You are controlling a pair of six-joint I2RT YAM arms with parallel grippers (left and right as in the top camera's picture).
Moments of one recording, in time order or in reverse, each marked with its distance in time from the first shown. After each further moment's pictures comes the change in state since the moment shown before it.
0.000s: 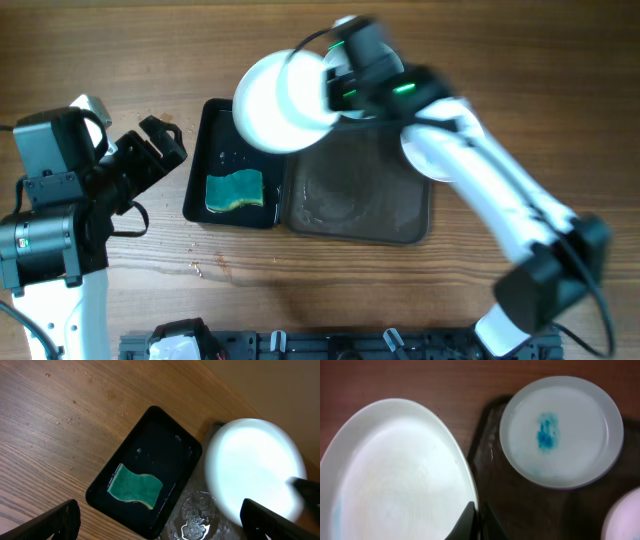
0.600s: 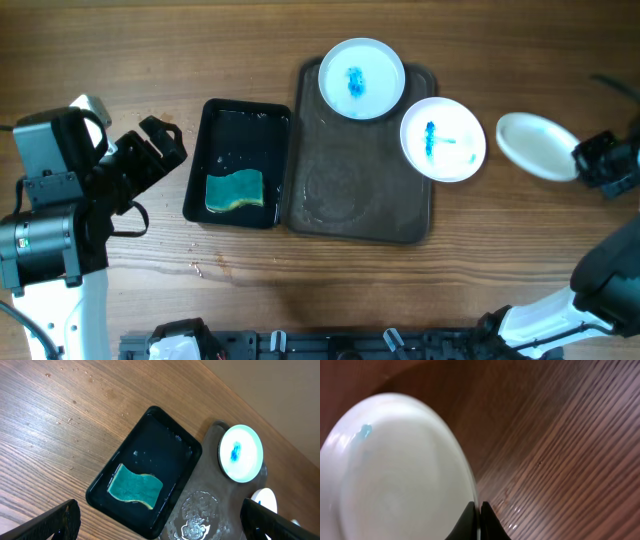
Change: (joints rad) left arm 0.000 0.000 0.000 0.000 0.000 0.000; right arm -1.117 0.009 -0.367 -0.182 -0.028 0.089
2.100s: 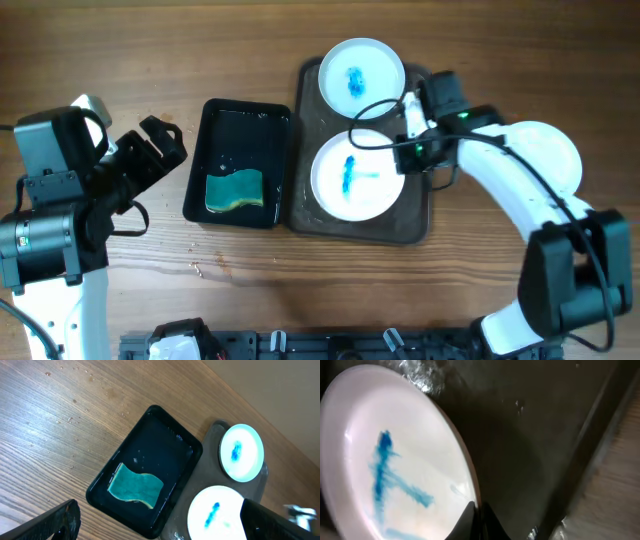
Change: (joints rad) left arm 0.000 0.003 0.000 -0.002 0.000 0.000; right arm 0.882 -0.062 -0.169 0.239 -0.135 -0.370
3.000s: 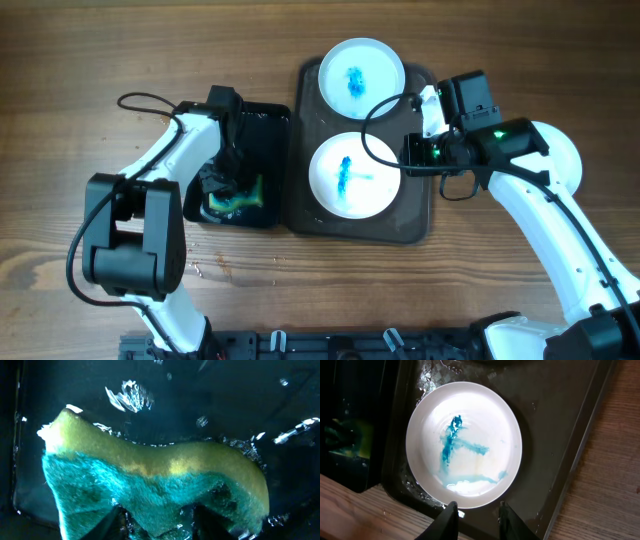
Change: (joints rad) left arm -0.319 0.821 -0.130 0.136 -0.125 -0.030; right arm -0.006 -0.275 0.038 -0.178 -0.091 0.061
